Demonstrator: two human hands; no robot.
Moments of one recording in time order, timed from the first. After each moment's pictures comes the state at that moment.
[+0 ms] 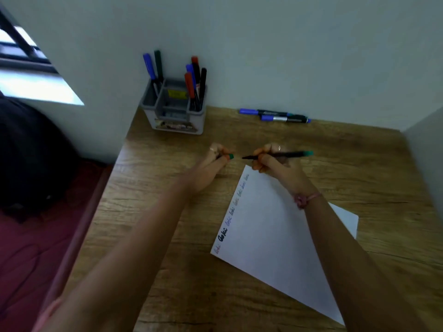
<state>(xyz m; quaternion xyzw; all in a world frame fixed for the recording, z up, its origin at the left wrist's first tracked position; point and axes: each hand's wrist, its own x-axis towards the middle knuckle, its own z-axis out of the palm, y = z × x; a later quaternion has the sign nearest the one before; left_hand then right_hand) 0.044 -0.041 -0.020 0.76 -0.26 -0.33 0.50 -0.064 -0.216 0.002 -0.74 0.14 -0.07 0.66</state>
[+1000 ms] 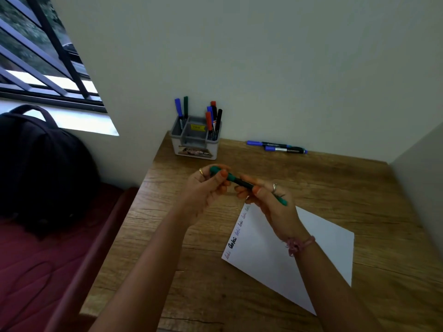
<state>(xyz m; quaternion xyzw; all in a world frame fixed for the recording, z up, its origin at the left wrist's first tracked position) -0.008 0.016 0.051 0.47 -0.13 -0.34 0.80 -0.112 -0.131 0.052 -0.66 0.02 -0.14 0.74</state>
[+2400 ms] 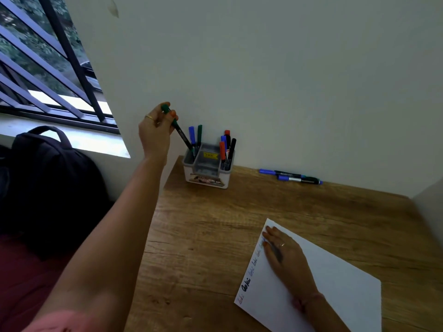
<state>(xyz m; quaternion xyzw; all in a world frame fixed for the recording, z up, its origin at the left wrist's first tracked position) 0.186 0.035 0.109 0.62 -0.07 0.07 0.78 -0.106 -0.166 -0.049 -0.94 0.17 -0.06 0.28</state>
